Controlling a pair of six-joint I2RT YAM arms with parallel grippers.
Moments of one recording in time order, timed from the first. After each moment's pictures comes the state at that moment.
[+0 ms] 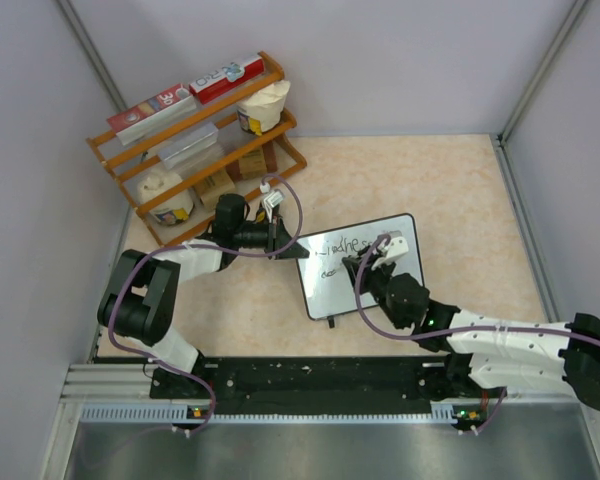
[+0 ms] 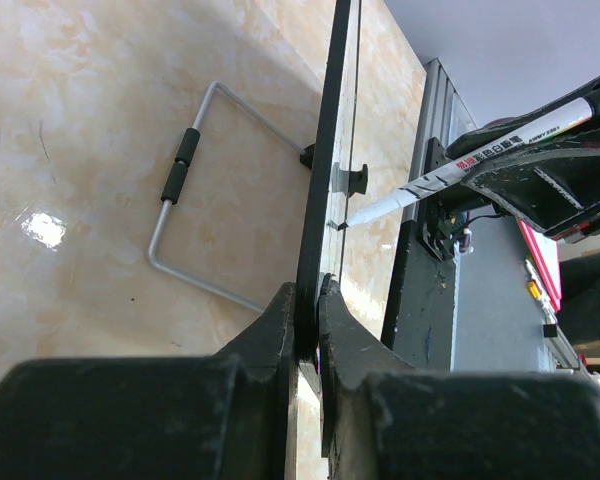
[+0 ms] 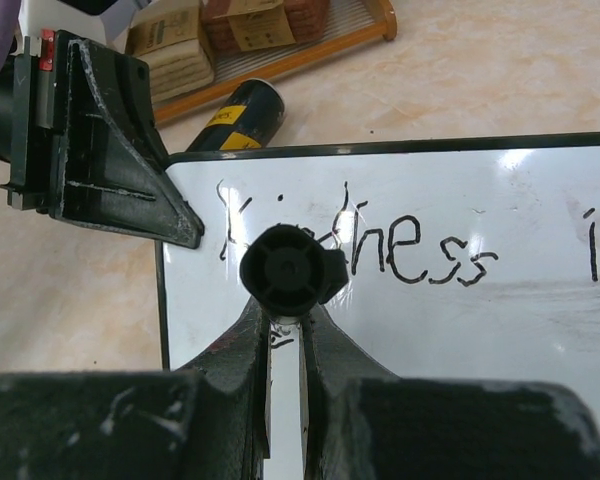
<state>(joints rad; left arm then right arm) -0.33 1.61 0.77 0.35 1.07 -0.38 1.06 1.01 0.37 0.52 0.58 0.33</state>
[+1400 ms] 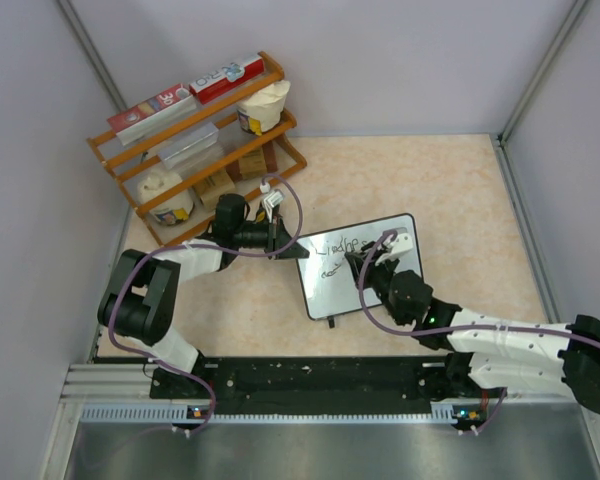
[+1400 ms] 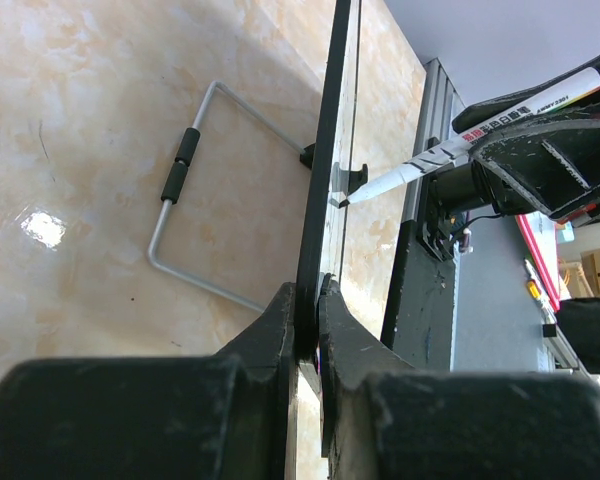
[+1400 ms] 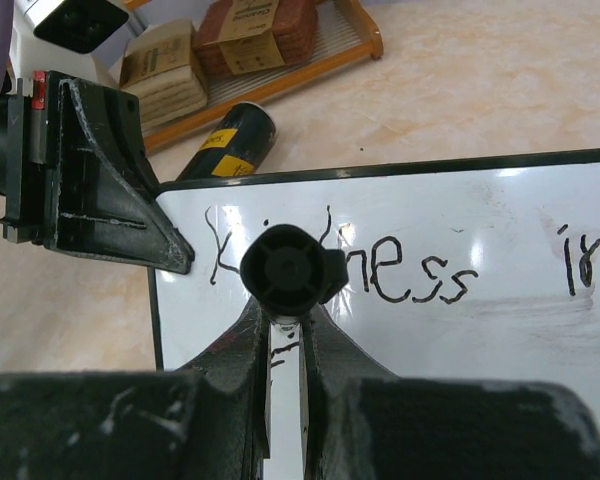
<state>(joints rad) -0.33 1.61 0.77 0.35 1.07 -0.38 1.03 1.01 0.37 0.56 0.58 0.35</state>
